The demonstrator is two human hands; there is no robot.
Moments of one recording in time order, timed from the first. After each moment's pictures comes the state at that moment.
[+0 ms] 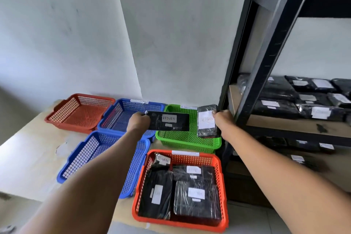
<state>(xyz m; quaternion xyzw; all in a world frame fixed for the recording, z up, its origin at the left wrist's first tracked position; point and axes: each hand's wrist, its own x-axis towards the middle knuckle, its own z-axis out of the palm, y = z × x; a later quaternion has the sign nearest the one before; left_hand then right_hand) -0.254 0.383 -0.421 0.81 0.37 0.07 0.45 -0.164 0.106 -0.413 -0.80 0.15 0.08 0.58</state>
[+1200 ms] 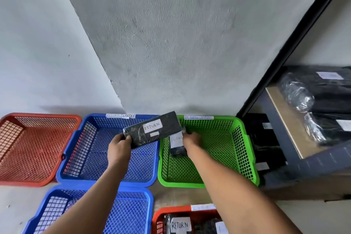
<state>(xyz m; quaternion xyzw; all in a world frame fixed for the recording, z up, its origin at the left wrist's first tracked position) -0.095 0.514 -0.559 0.72 0.41 0.06 0.55 -0.002 0.311 -0.621 -0.78 0.31 0.20 0.50</state>
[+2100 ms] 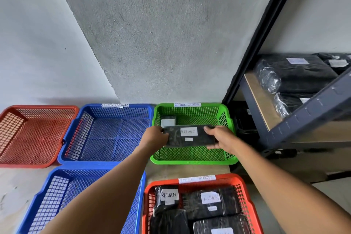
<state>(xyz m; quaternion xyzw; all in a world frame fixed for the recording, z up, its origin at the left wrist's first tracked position) -0.095 0.402 -0.540 0.91 0.18 -0.17 0.34 -0.047 0.150 -0.572 -0.70 0.23 0.30 0.61</state>
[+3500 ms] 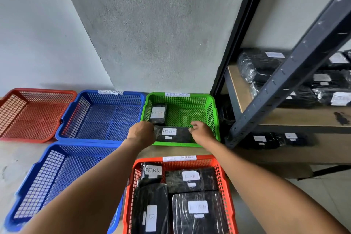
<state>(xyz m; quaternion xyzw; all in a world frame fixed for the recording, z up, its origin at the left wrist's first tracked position) -0.152 0.379 -0.529 0.99 0.06 -0.15 0.04 -0.104 0.149 -0.573 -0.89 0.05 0.22 0.39</state>
